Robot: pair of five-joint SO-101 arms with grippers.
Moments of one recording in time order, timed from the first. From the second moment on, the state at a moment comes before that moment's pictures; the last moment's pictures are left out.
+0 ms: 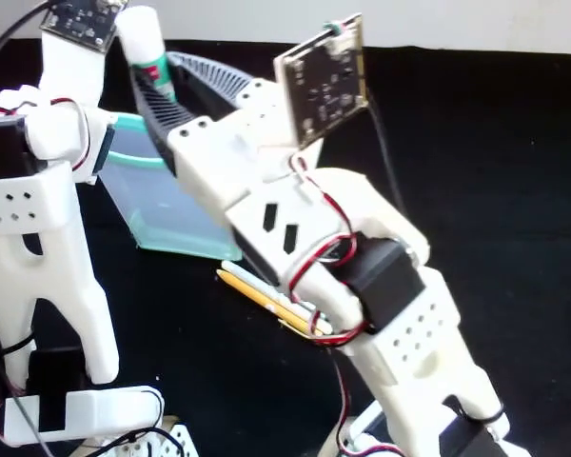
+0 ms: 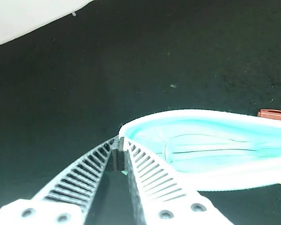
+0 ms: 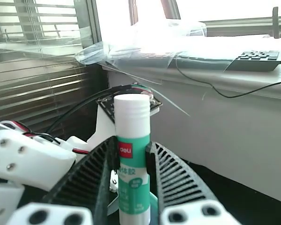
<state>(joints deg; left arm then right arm) -11.2 1.3 -31.2 100.3 -21.3 -49.7 -25.2 -11.1 41.2 -7.2</state>
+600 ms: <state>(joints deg) -11.1 1.3 -30.8 100.3 -21.2 -49.0 -17.0 6.8 26.2 -14.0</state>
